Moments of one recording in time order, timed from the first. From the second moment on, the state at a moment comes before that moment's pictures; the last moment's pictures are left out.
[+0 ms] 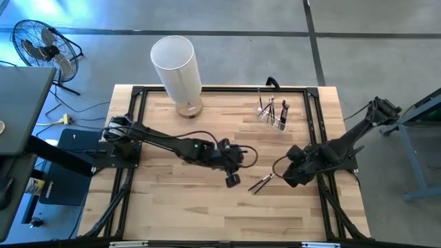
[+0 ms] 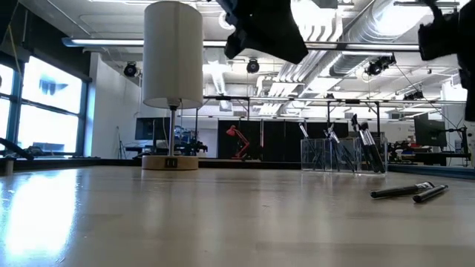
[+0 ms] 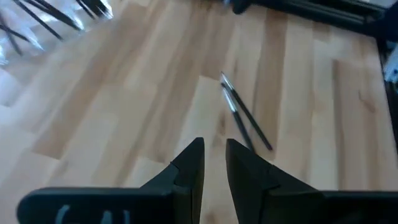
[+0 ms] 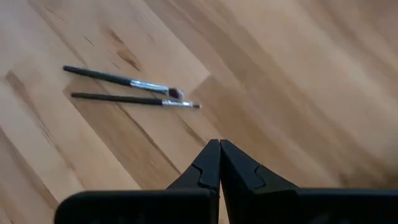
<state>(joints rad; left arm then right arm) -0.23 1.86 1.54 -0.40 -0.26 -0.41 0.61 1.04 0.68 -0.95 0.28 1.37</state>
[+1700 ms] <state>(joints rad) -0.23 1.00 0.74 -0.35 -0.11 -0.18 0.38 1.74 1.10 -1.10 0.07 2.07</state>
